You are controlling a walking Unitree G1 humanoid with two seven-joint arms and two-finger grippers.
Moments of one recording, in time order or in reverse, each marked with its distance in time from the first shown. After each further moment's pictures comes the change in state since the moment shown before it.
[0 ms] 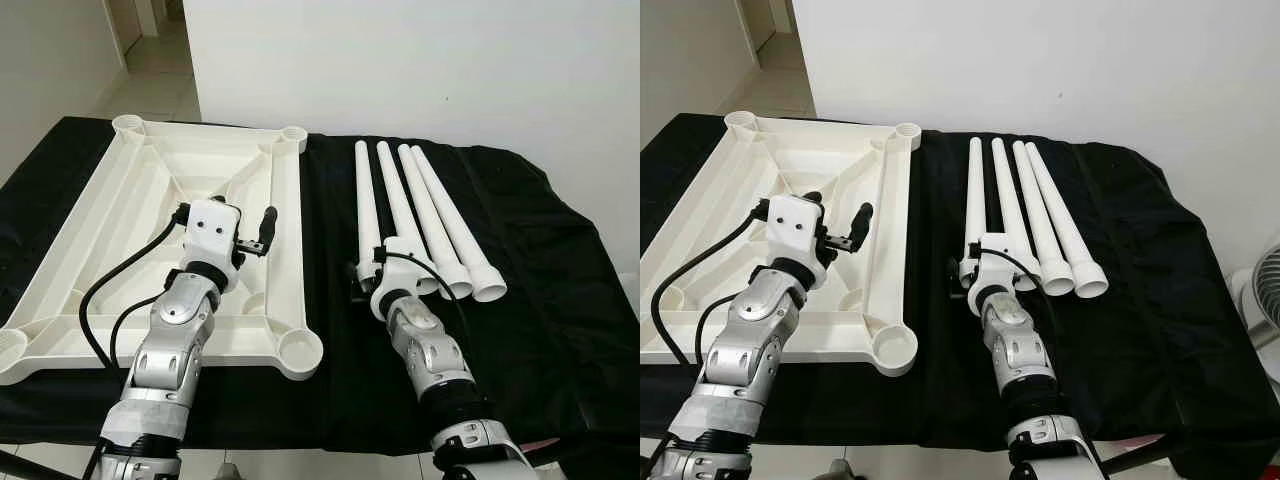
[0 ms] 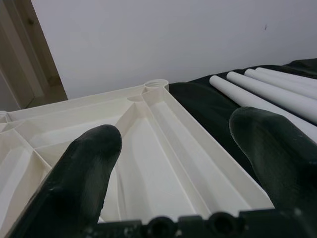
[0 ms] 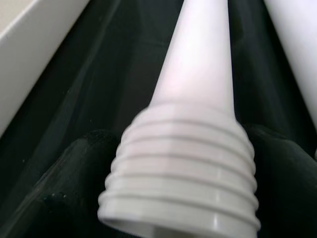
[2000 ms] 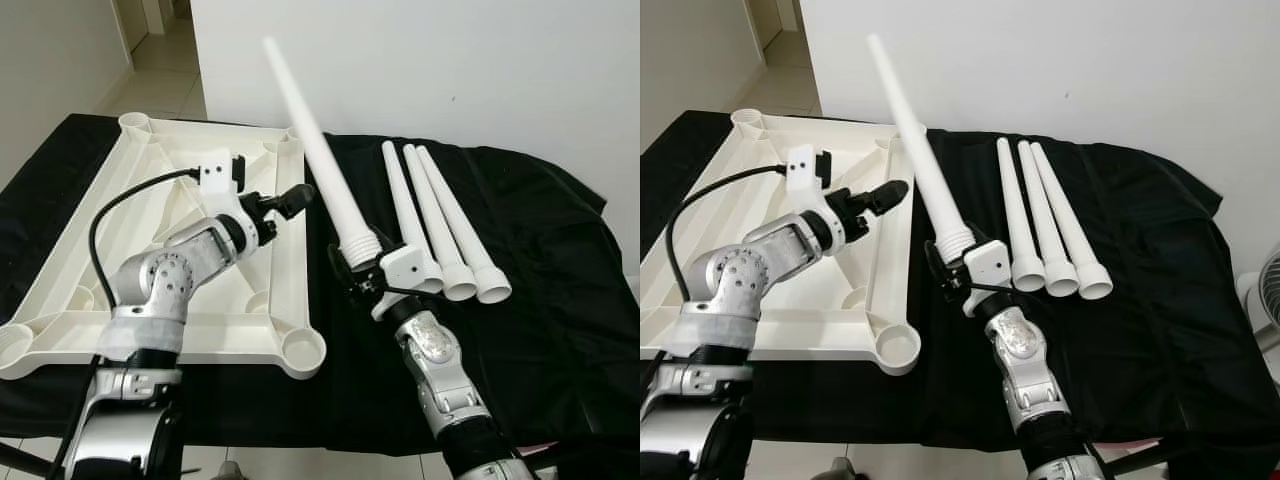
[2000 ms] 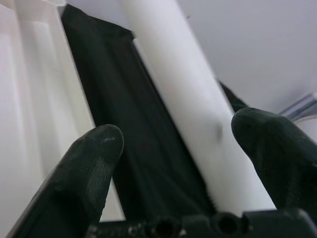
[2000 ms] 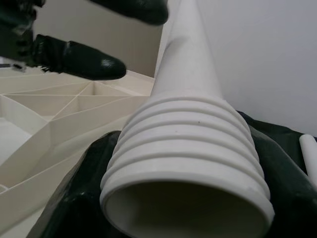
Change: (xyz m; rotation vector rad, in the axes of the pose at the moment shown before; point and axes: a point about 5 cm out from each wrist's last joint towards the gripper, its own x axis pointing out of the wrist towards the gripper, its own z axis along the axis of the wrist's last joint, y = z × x) left arm 0.053 -0.013 0.035 -0.735 0.288 -0.320; right arm -0.043 0.017 0.028 -0.323 -0.558 0.351
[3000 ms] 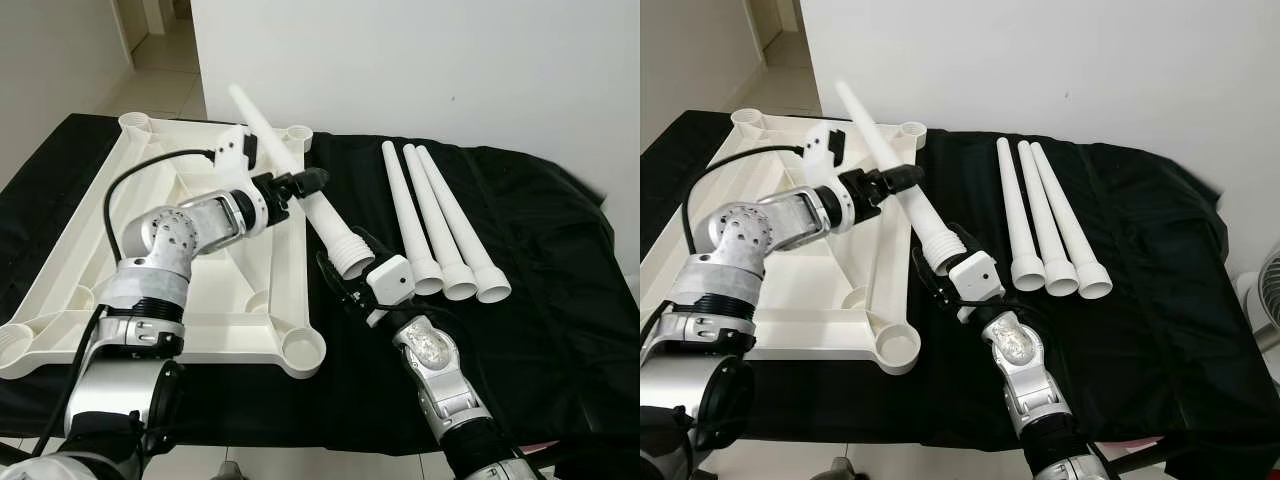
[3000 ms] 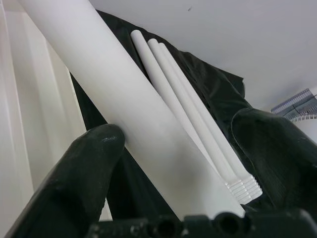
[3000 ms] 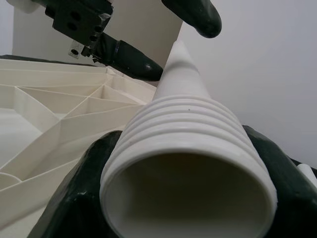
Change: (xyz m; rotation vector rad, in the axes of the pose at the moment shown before) left arm 0.018 0.001 0.019 -0.021 0.065 0.016; right arm 0.000 0.012 0.003 -0.106 -0.059 0.056
